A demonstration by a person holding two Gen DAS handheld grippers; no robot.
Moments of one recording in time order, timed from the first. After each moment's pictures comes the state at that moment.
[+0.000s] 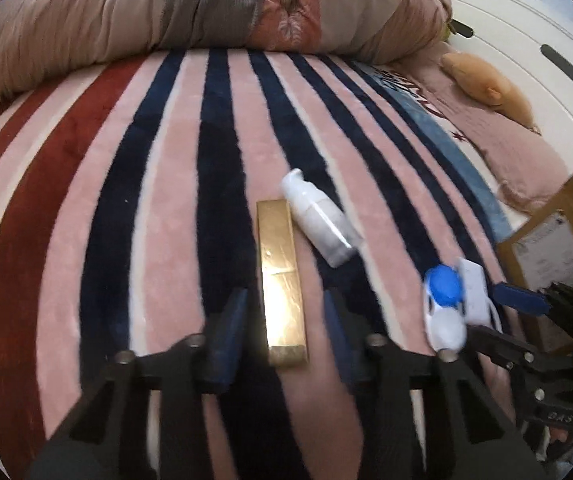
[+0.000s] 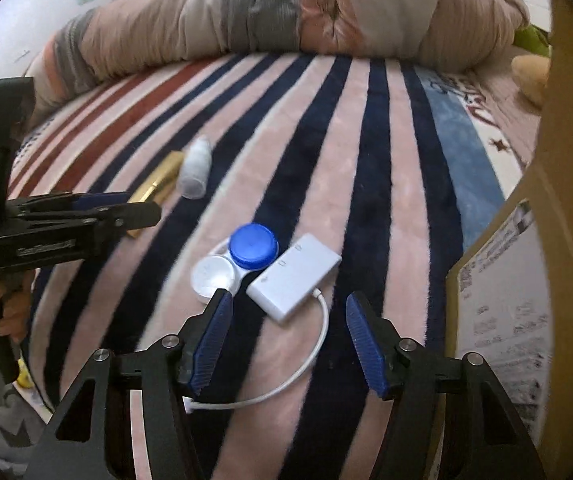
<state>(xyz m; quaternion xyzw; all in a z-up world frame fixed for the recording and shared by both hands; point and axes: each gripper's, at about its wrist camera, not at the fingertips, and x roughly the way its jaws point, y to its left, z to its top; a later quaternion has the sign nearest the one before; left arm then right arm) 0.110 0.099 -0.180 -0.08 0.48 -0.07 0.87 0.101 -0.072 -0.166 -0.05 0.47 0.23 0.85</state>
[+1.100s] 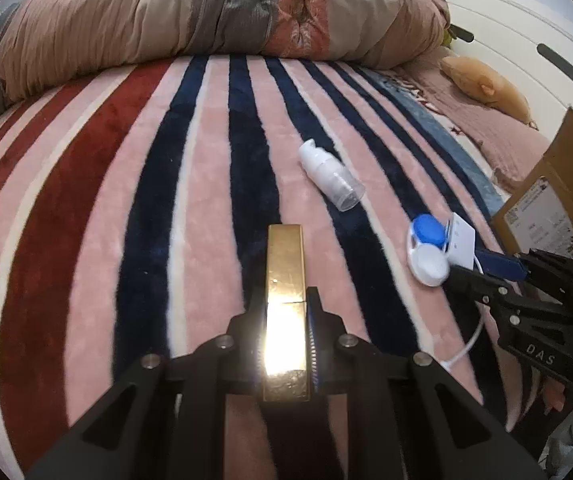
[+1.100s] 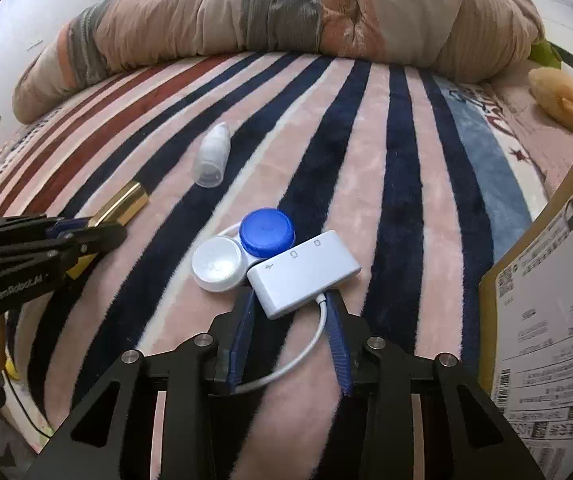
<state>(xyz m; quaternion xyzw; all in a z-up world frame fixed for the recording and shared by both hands) 0.054 0.115 -0.171 -0.08 0.46 -0.06 0.88 0.085 -0.056 -0.169 -0.07 0.44 0.24 0.87</state>
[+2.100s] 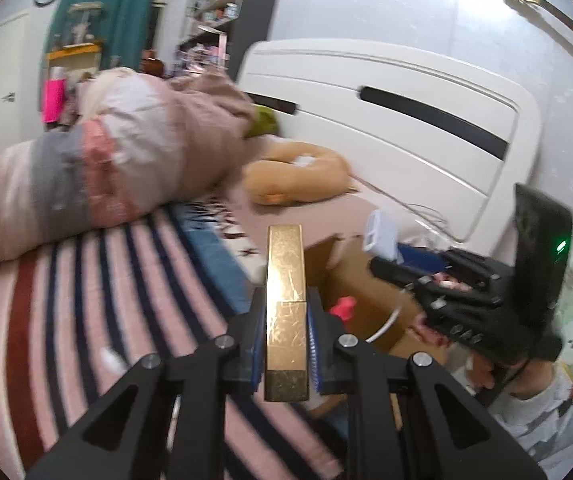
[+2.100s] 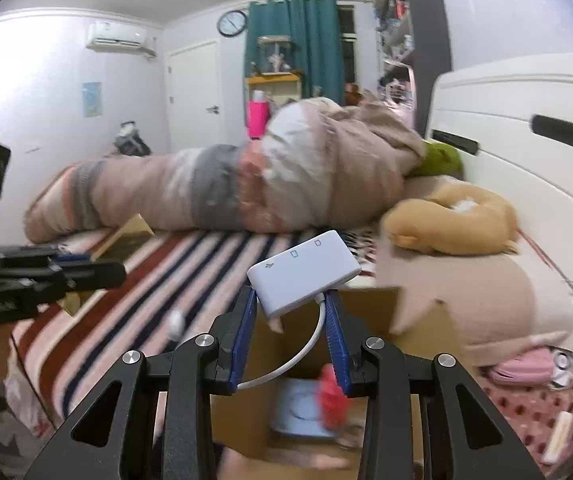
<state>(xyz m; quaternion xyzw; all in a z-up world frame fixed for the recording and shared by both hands) 0.022 -0.063 0.046 -0.02 0.30 -0.28 0.91 0.014 -0.256 0.014 0.00 0.23 0.17 0.96</state>
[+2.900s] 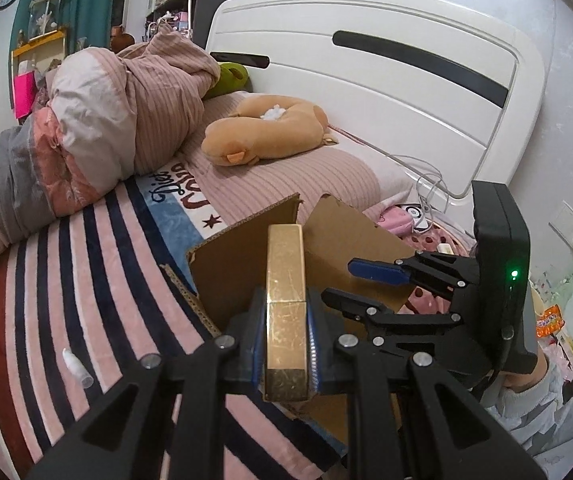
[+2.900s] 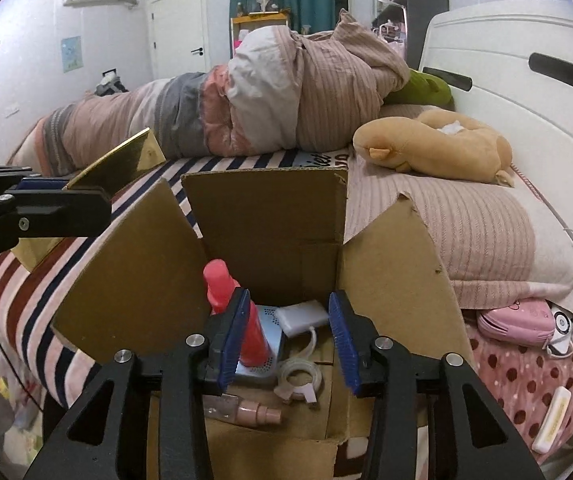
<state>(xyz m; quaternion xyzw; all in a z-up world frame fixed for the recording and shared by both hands) 0.045 -0.130 0.020 0.03 0.36 -0.29 0.88 0.047 -0.288 -0.054 -0.02 0.33 0.17 0.93</state>
